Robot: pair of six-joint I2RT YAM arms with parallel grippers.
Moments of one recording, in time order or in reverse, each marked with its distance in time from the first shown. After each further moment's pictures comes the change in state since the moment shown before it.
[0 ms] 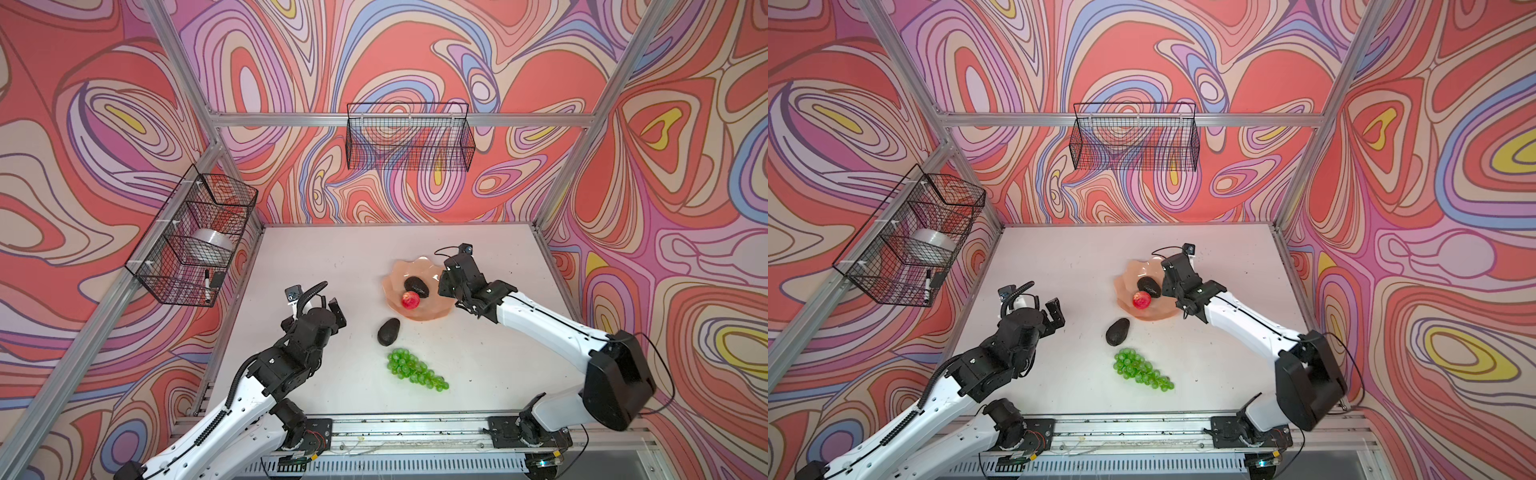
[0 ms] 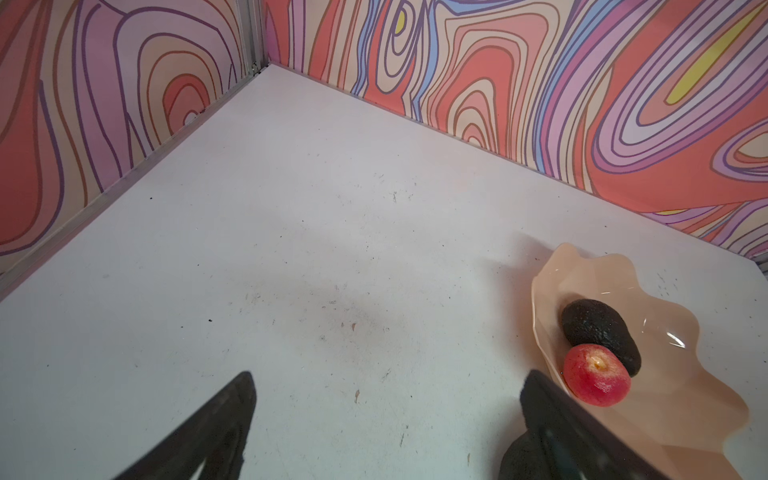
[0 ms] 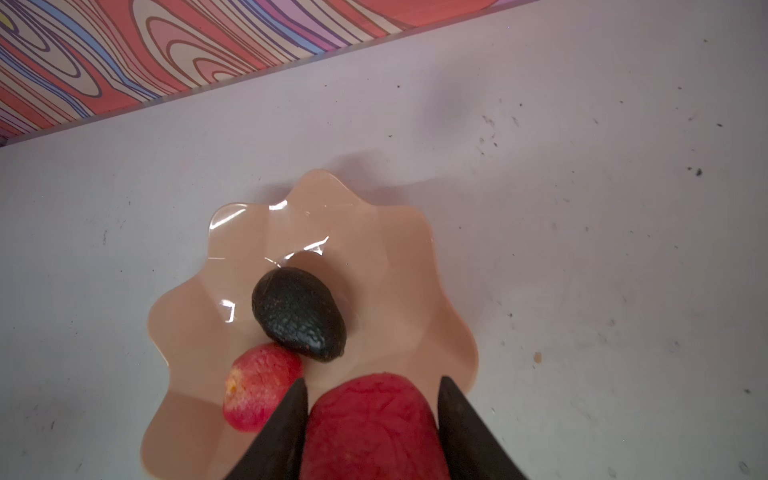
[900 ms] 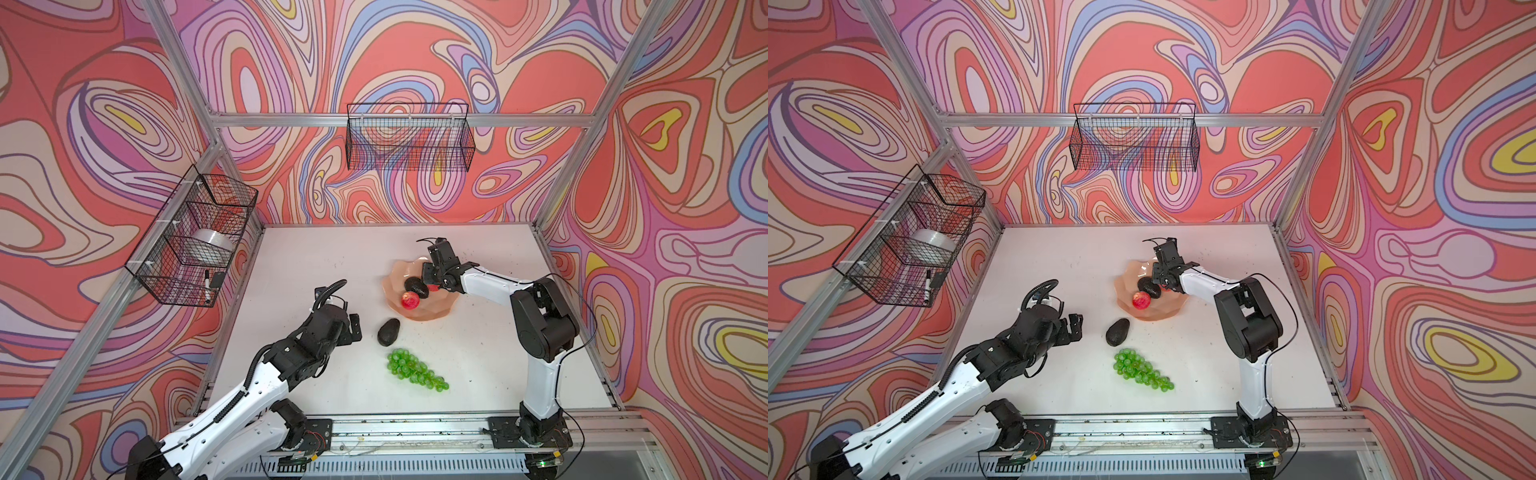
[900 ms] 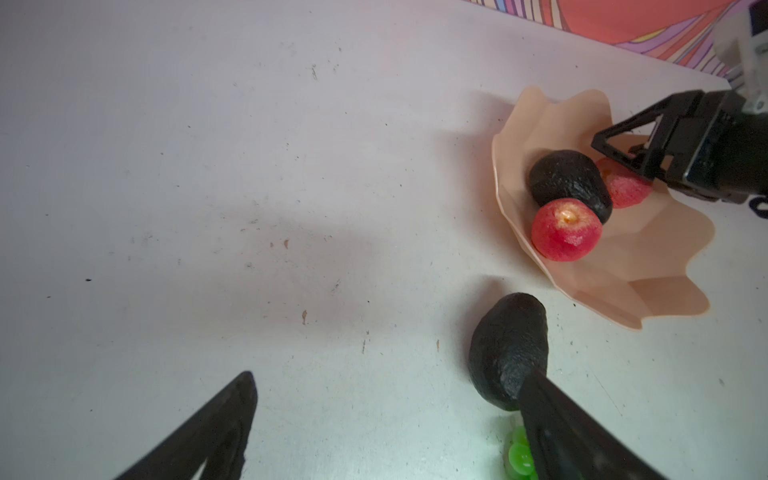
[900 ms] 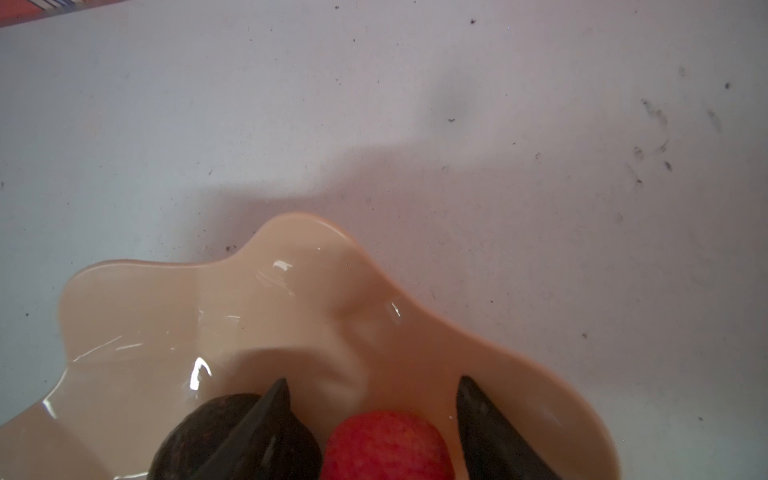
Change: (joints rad) left arm 0.000 0.163 0.000 -0.003 0.354 0.088; right arm -0.090 0.438 0.233 0.114 -0.156 -0.114
